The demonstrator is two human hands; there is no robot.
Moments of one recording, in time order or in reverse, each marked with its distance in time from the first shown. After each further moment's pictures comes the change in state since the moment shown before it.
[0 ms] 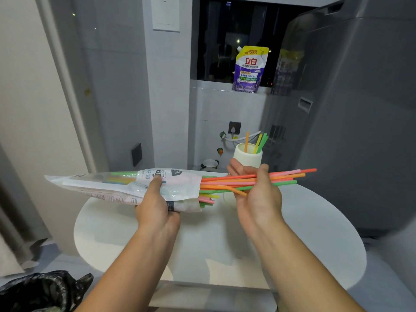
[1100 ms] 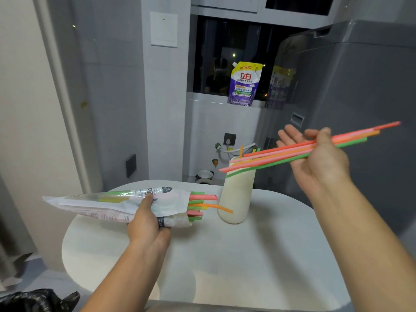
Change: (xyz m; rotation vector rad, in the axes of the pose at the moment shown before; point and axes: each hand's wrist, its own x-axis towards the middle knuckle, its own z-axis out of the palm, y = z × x) left_hand 0.020 -0.004 -0.011 0.010 0.045 -0.036; right_hand 0.048 -0.127 0.004 0.002 -0.012 -0.271
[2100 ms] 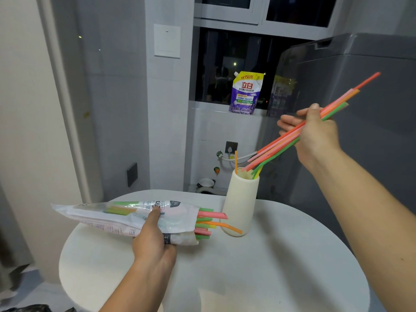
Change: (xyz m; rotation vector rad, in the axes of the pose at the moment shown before) left_hand -0.010 -0.007 0.001 -0.008 -0.031 0.015; right_hand 0.062 -0.012 0.039 -0.485 0.028 -0.201
